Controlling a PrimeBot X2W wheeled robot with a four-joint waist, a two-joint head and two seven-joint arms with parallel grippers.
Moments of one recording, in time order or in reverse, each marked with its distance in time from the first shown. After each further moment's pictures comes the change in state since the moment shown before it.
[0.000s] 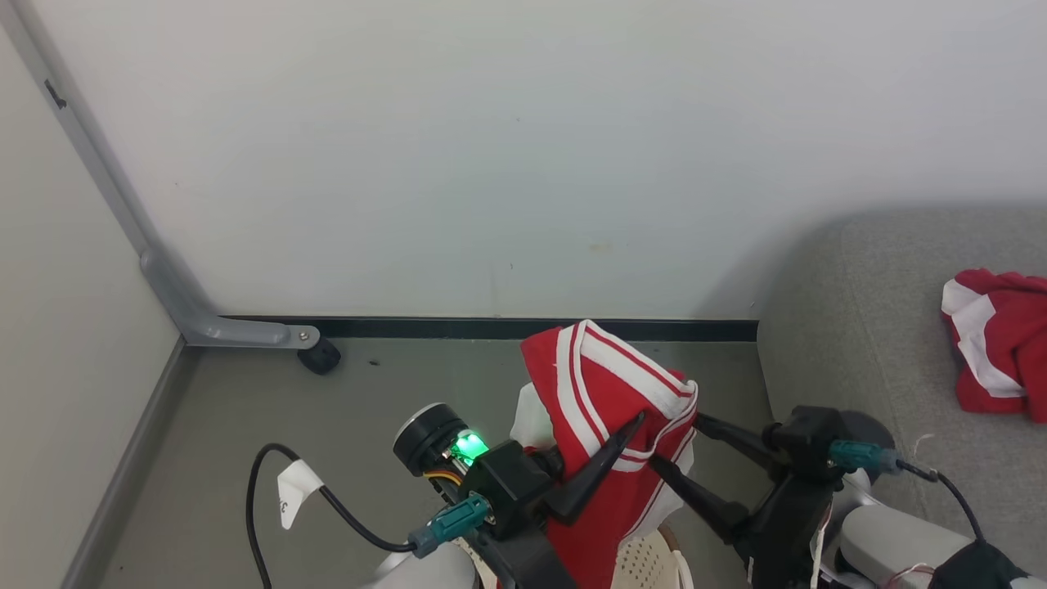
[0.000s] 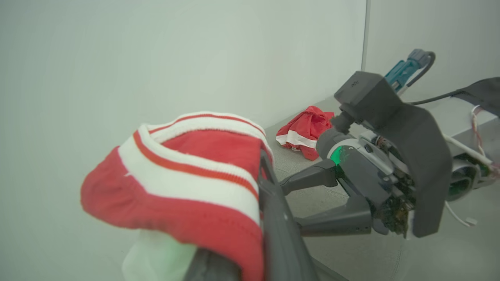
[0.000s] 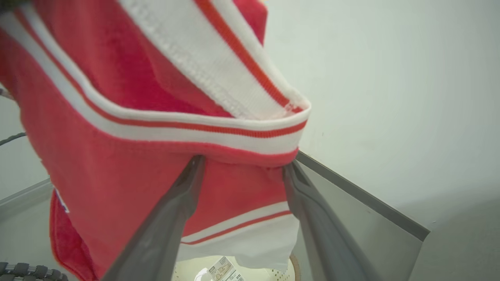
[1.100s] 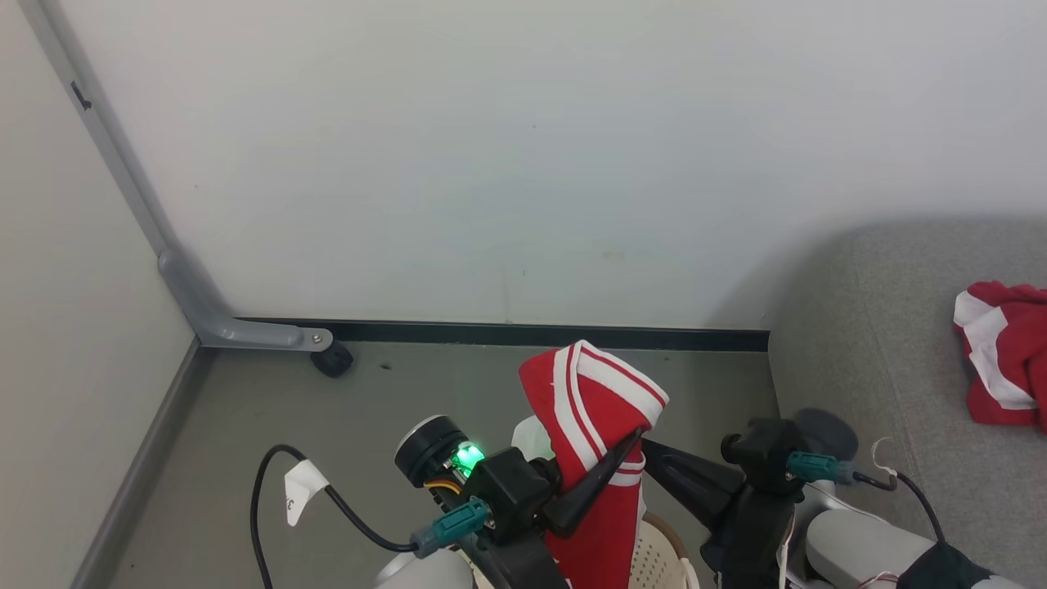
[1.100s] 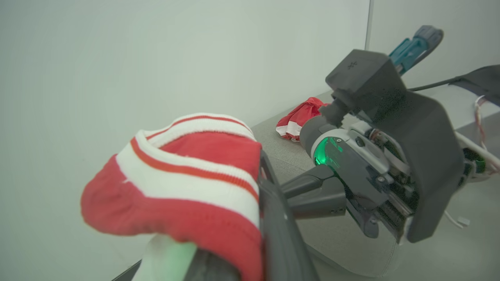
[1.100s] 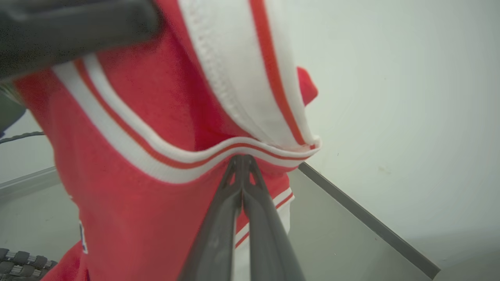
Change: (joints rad) left arm -0.014 0.015 -0.055 0.024 -0.051 0.000 0.000; right arm -0.032 0.061 0.015 0.020 -0.085 0.000 0.000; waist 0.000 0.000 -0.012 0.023
